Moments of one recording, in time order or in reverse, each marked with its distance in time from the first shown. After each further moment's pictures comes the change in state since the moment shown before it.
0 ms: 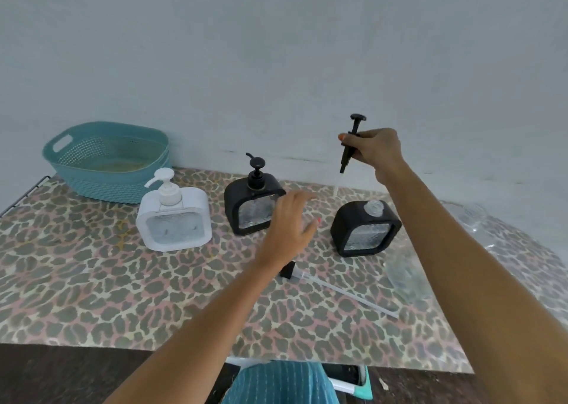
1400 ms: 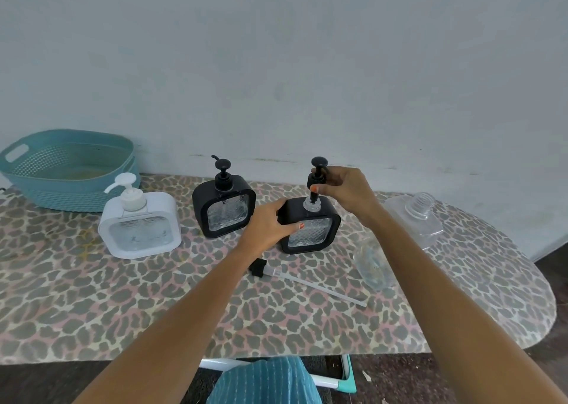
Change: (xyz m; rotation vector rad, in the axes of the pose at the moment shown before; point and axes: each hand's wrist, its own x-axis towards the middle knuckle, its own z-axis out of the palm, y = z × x) left_hand 0.014 0.021 0.004 -0.120 -0.212 -0.294; right_hand -0.056 0.044 -0.031 -0.172 -0.237 -0.139
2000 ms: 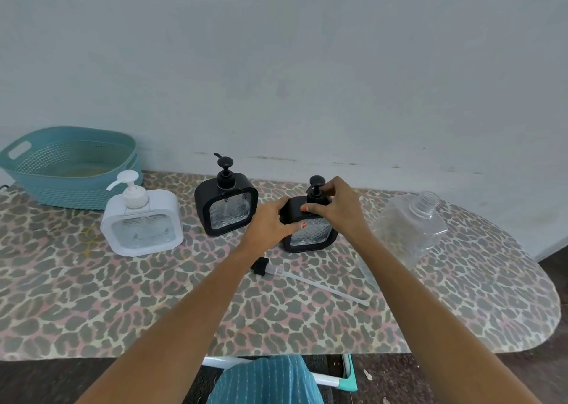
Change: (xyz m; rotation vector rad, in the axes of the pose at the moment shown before) left_hand -0.002 0.001 -0.001 -0.026 -0.013 0.000; right_hand -0.007 0.029 0.027 -0.271 0.117 -0.023
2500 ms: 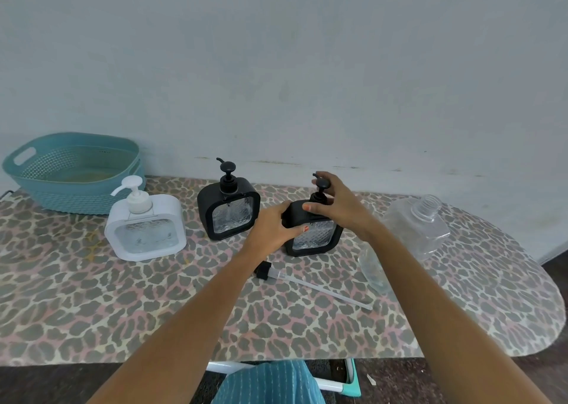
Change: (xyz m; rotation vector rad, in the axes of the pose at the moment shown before) left_hand -0.002 0.003 -0.001 0.015 0.005 -0.017; right_hand 0.005 -0.009 -0.012 0.180 -0.255 0.002
